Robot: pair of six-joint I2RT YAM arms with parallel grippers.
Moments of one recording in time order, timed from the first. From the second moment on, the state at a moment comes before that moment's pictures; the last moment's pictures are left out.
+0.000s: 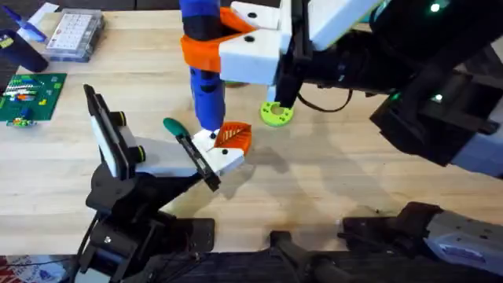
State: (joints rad) left arm -0.32 0.02 0.01 -0.05 0.62 -0.11; right arm 0.75 1.21 0.83 0.53 -0.66 0.24
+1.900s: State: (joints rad) left arm -0.32 0.02 0.01 -0.05 0.62 -0.11; right arm 0.75 1.22 0.85 0.48 -0.64 0.27
